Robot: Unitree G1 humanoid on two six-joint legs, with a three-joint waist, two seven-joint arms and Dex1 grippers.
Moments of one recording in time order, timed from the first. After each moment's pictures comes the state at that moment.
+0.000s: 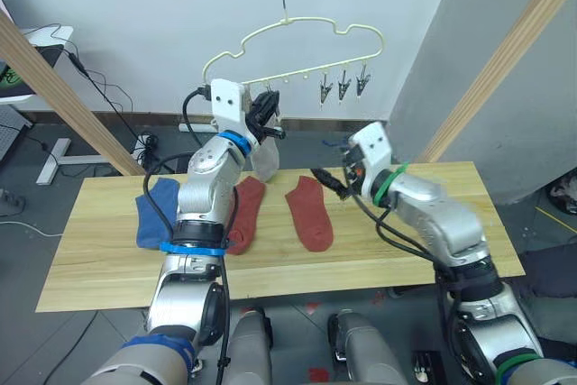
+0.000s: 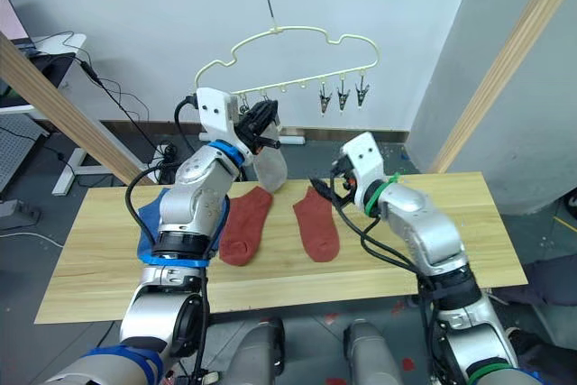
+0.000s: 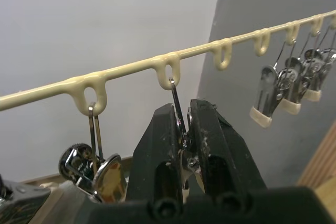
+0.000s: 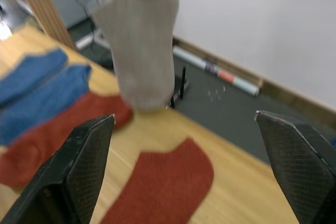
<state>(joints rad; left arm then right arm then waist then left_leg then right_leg) -0.77 0.21 0.16 0.29 -0.40 0.35 -0.39 -0.59 -0.26 0.25 0.03 0.23 0.61 0.40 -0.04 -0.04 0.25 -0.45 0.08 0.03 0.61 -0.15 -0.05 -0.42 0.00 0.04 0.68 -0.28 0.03</state>
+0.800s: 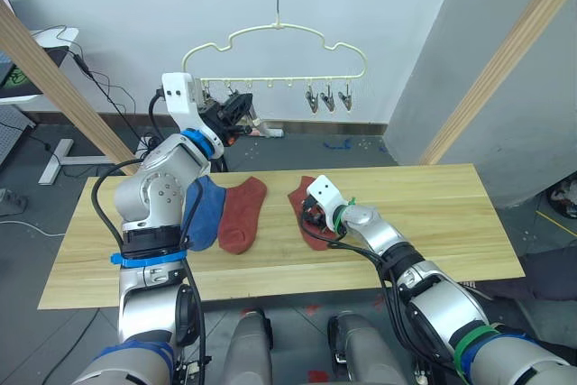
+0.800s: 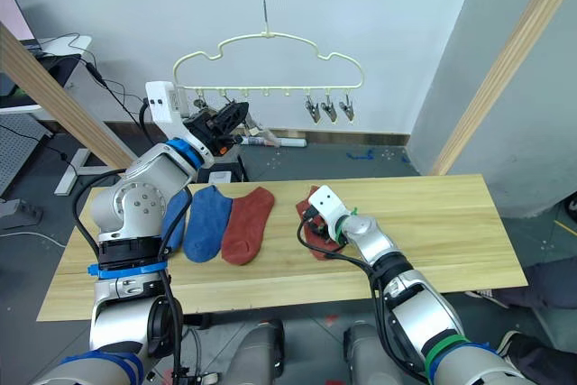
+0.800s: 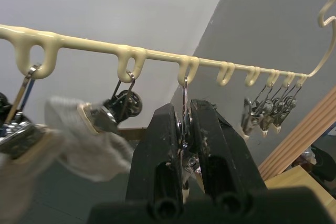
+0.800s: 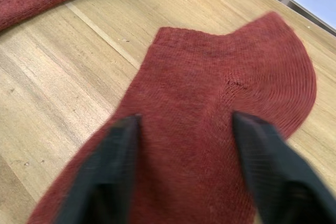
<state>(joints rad) -0.72 0.31 0.30 0.10 -0.63 0.69 -0.35 -0.76 -0.05 0.32 0.93 -0.07 0.14 0.41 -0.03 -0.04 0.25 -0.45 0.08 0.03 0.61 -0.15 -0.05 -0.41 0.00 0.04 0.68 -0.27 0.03</state>
